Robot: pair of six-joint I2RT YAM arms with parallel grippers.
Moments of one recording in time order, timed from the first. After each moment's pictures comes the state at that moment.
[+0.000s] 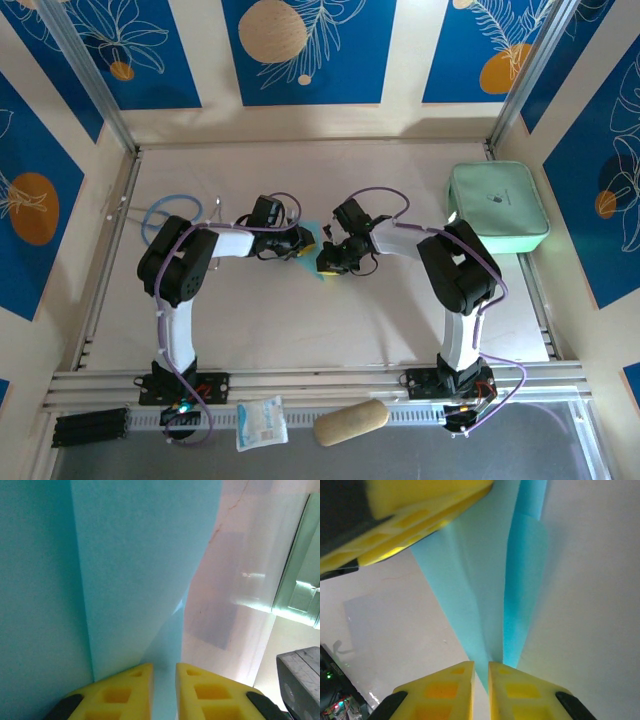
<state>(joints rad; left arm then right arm) -0.46 2.01 1.06 0.11 0.61 -1.00 0.58 1.89 1.11 -0.41 -0.54 0.53</state>
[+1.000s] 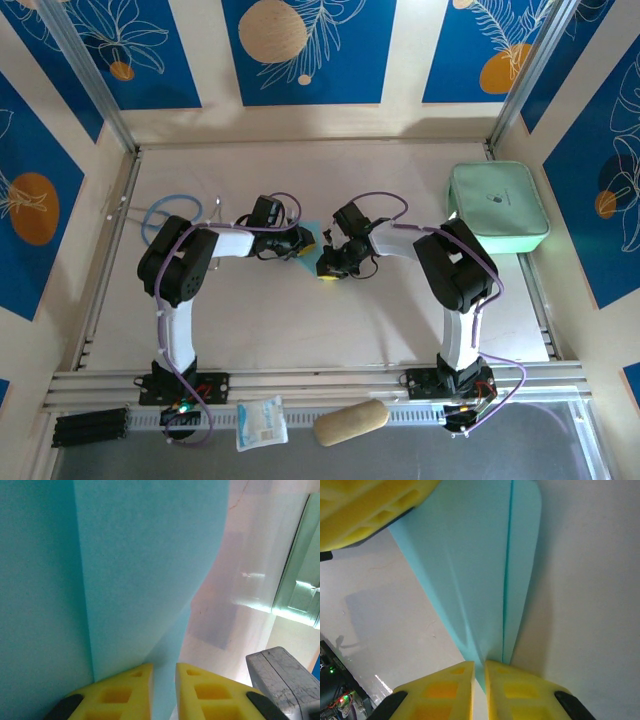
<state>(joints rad) -0.46 2.01 1.06 0.11 0.61 -1.00 0.58 1.92 1.10 -0.41 -0.57 0.55</state>
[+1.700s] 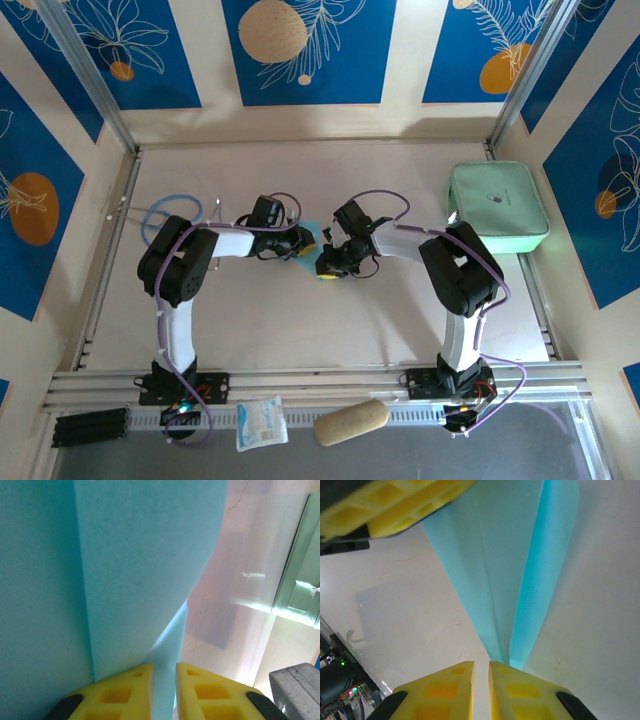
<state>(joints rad) -0.46 2.01 1.06 0.11 0.61 -1.00 0.59 1.87 1.09 -0.42 -0.58 0.55</state>
